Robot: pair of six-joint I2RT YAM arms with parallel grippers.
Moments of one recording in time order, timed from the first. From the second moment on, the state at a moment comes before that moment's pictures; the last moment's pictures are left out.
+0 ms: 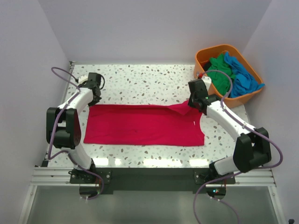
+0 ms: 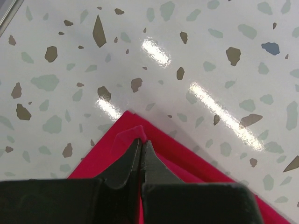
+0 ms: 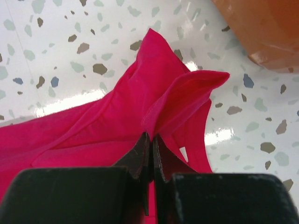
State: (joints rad) left arm -0.06 1.74 1.23 -0.60 -0.54 -0.66; right arm 0.37 1.47 1.10 -0.49 0.43 0.54
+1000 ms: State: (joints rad) left arm -0.06 1.68 1.09 -0.61 -0.56 -0.74; right arm 0.38 1.30 0.86 -0.58 0.23 0.58
